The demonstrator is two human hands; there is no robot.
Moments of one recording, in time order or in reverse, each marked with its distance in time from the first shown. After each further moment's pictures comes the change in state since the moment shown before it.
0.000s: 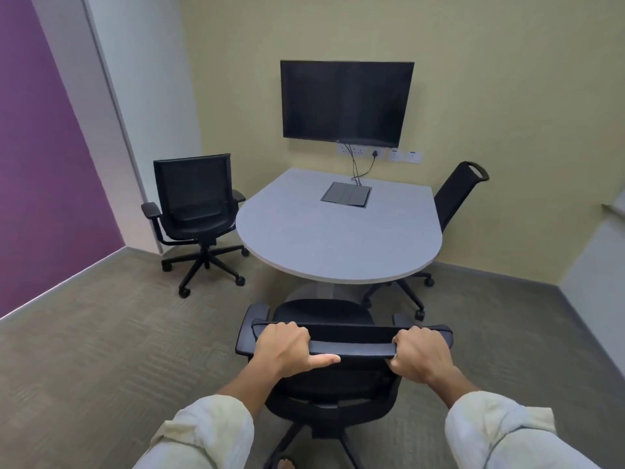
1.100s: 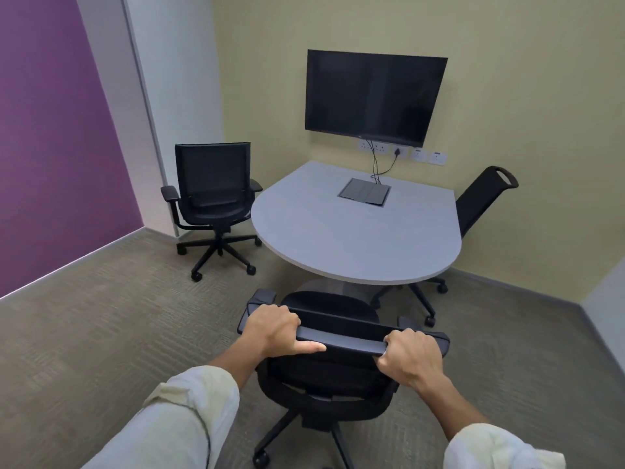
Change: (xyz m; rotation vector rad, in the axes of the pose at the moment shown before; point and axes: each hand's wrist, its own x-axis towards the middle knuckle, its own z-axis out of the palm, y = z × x) left_hand 0.010 -0.046 0.011 0.033 0.070 0.049; right_hand 0.012 -0.033 -0.005 0.092 0.083 -0.023
